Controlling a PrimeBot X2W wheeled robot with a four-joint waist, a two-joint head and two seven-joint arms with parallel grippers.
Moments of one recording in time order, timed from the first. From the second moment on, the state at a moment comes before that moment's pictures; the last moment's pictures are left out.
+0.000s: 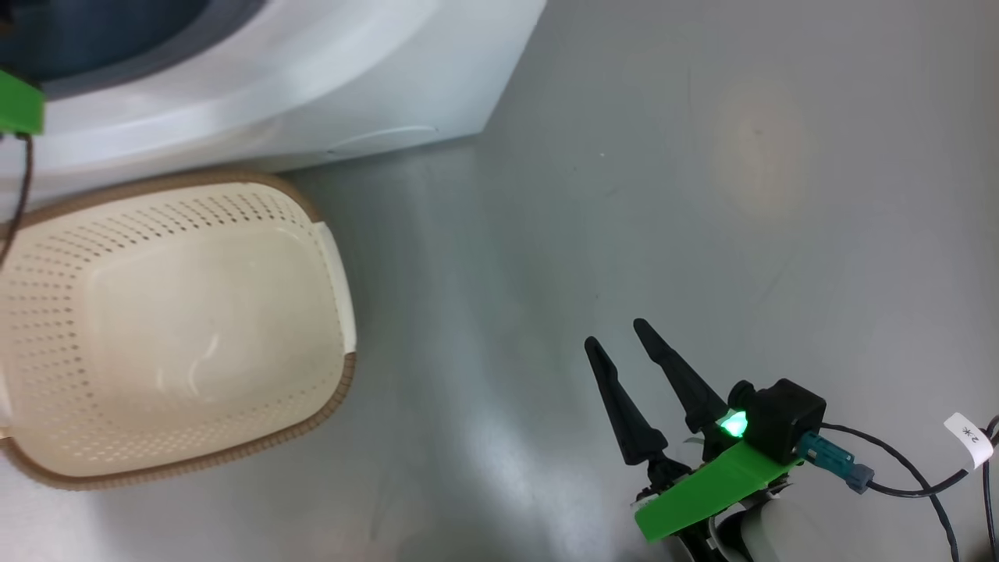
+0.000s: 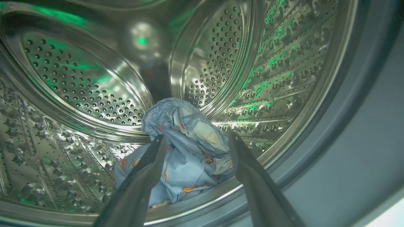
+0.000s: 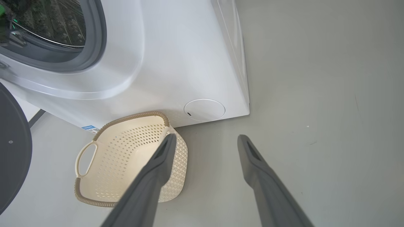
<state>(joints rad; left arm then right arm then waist) -1.04 0.48 -0.36 0.45 -0.64 -0.09 -0.22 -0.22 -0.05 0.33 0.17 0.43 0.13 -0.26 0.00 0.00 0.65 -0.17</state>
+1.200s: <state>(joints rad) -0.49 0.38 -0.20 0.18 -0.58 -0.03 -0.26 -0.11 -0.05 0.23 0.28 0.38 0.13 -0.26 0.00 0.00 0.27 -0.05</state>
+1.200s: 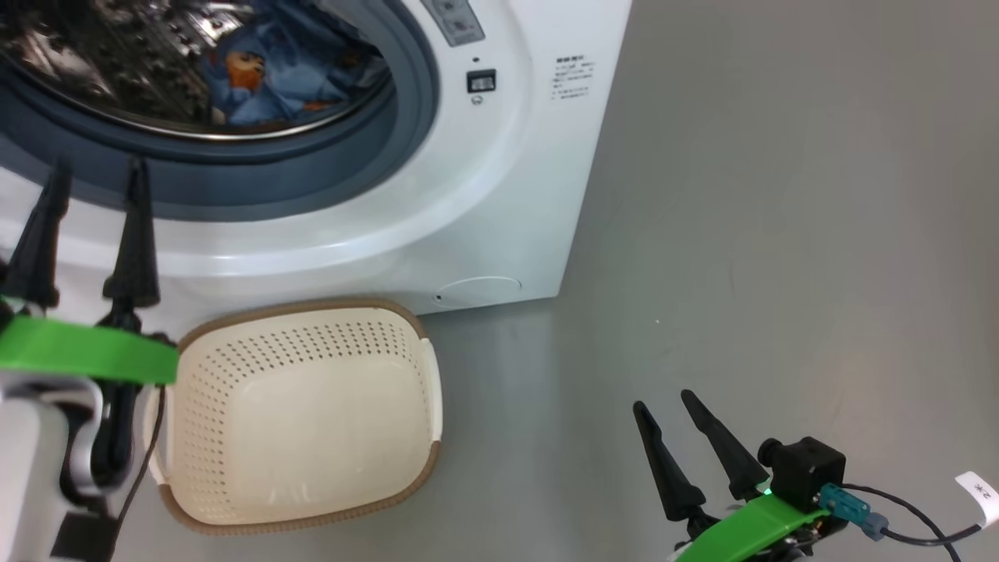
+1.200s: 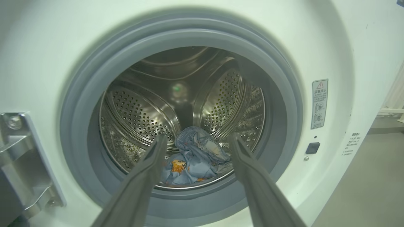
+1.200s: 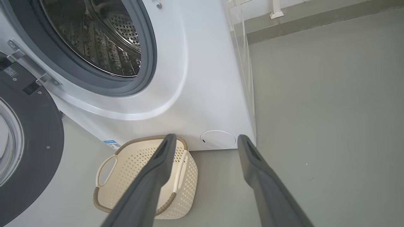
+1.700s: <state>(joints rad) -0.18 0.31 -0.01 0.07 -0.46 -0.04 -0.26 -0.08 -0.05 0.19 0.28 0.37 0.13 -0.26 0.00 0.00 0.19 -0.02</state>
